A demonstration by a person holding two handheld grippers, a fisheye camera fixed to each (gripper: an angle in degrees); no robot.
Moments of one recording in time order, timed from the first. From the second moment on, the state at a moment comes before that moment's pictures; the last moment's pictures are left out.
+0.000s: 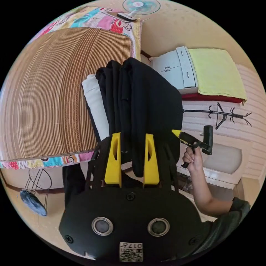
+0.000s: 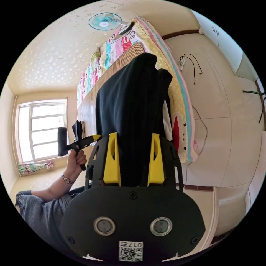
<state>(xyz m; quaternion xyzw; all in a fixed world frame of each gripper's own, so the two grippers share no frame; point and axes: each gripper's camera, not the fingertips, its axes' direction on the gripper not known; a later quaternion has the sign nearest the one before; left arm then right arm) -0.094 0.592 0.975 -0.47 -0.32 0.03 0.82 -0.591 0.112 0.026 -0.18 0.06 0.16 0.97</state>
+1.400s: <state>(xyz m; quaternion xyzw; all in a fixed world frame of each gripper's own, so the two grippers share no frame) 0.339 0.625 0.227 0.23 -0.48 0.17 0.83 -0.783 0.398 0.151 -0.01 -0.04 -0.34 0.94</state>
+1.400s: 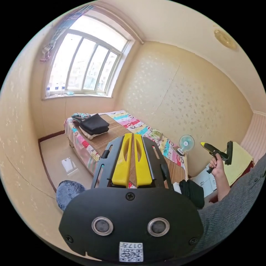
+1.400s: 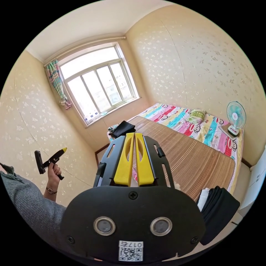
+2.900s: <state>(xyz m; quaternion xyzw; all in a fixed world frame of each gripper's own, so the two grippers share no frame) 0.470 0.086 -0.043 0.18 -0.53 0.13 0.82 -0.103 0.480 0.389 -0.12 -0.06 -0.28 0.95</state>
